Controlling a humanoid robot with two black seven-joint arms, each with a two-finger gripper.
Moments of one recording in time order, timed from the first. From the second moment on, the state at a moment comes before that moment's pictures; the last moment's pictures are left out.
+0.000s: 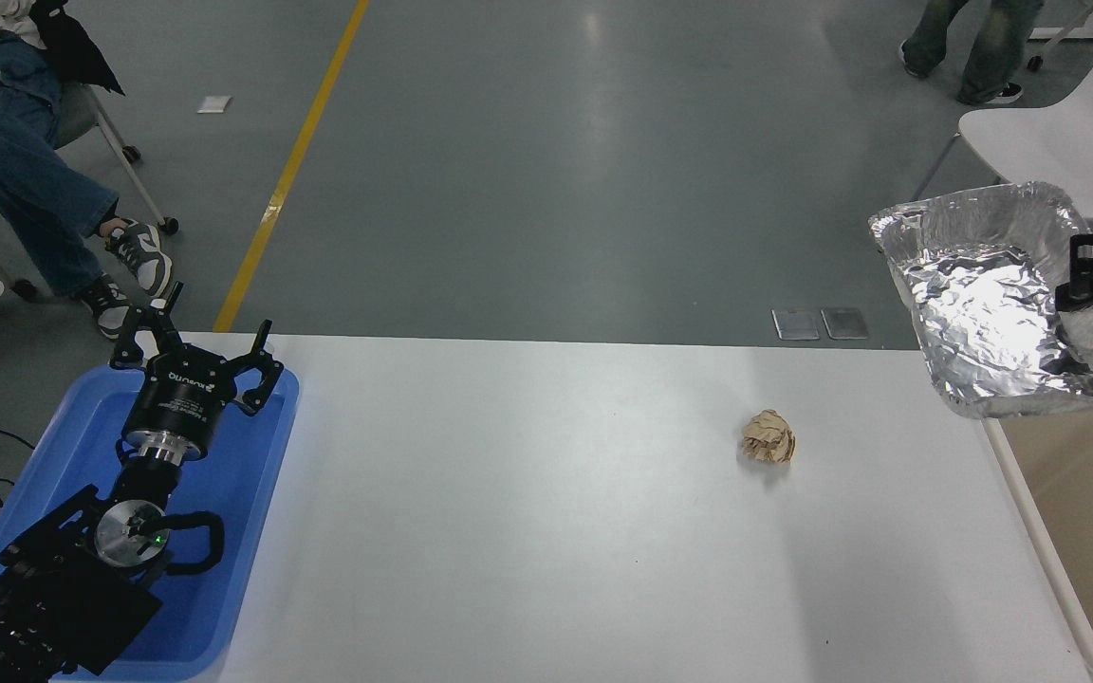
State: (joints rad) left arm -0.60 0.22 -0.90 -0.31 -0.14 -0.77 -0.37; right arm 2.24 -0.79 -1.42 1.32 -0.50 0.50 0.08
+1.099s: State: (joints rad) left arm -0.60 0.22 -0.90 -0.31 -0.14 -0.77 -0.37; right arm 0.94 -0.67 -0.89 0.26 -0.29 0.15 0.05
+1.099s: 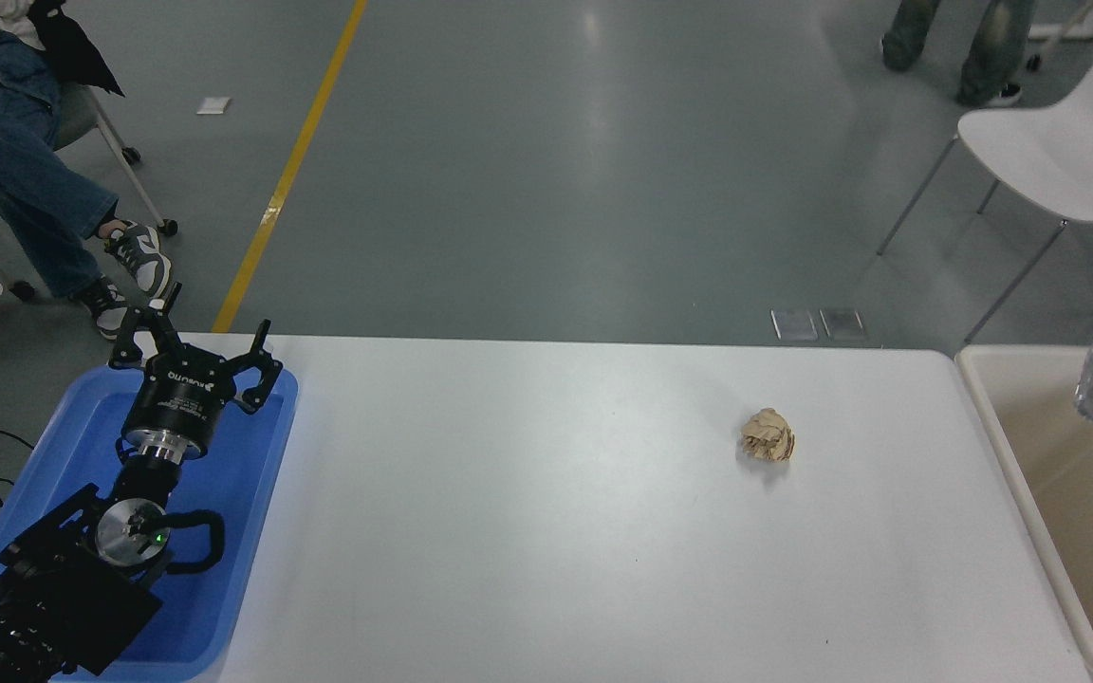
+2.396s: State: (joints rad) left arm -0.60 0.22 -0.90 -0.31 -0.14 -0.77 -0.37; right arm 0.59 -0.48 -0.70 0.03 -0.25 -0.04 -0.01
